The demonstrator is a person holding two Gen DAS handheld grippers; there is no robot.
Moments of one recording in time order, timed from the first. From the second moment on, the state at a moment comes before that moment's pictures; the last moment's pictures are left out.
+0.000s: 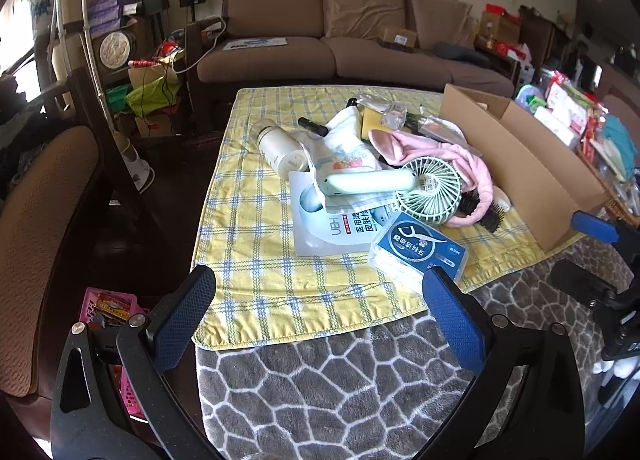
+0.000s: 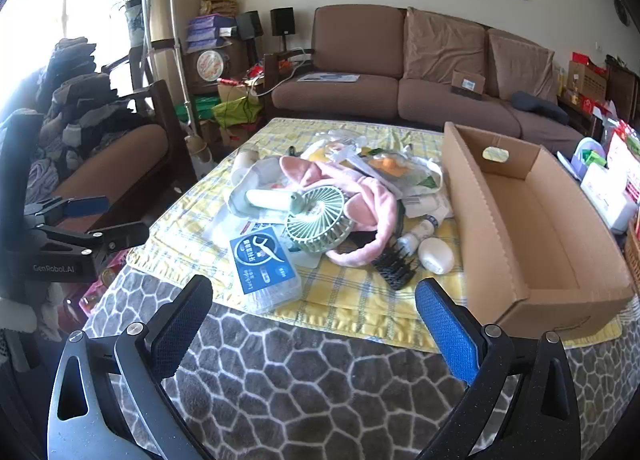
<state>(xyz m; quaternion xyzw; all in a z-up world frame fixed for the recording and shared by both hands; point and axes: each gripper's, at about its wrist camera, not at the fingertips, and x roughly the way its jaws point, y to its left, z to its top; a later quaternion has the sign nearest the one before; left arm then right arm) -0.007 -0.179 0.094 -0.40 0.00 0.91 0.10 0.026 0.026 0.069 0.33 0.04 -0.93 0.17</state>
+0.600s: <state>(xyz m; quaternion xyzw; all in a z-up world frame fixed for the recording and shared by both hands) -0.055 -0.180 0.036 -0.46 -0.15 0.86 0.17 -0.037 -0.024 -0.004 0.38 0.07 -0.89 0.24</state>
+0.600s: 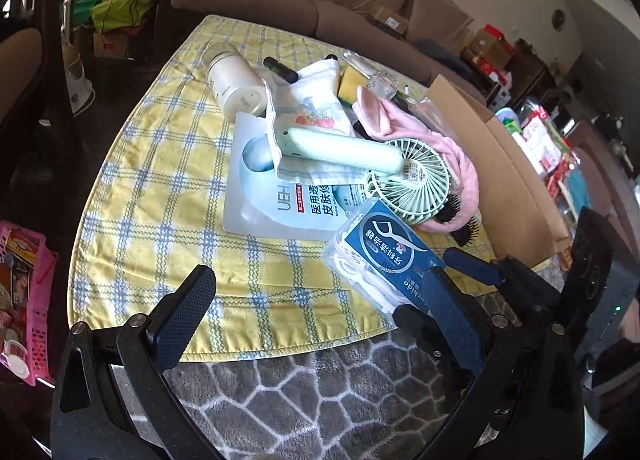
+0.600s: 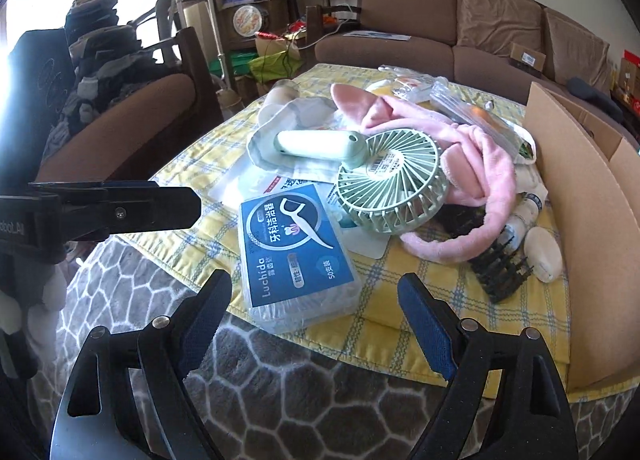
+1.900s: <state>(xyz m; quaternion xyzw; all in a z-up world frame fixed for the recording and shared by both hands) -0.095 -0.022 0.142 -0.48 -0.26 0.75 0.36 0.020 0.098 0.112 0.32 -0.05 -0.91 0.24</state>
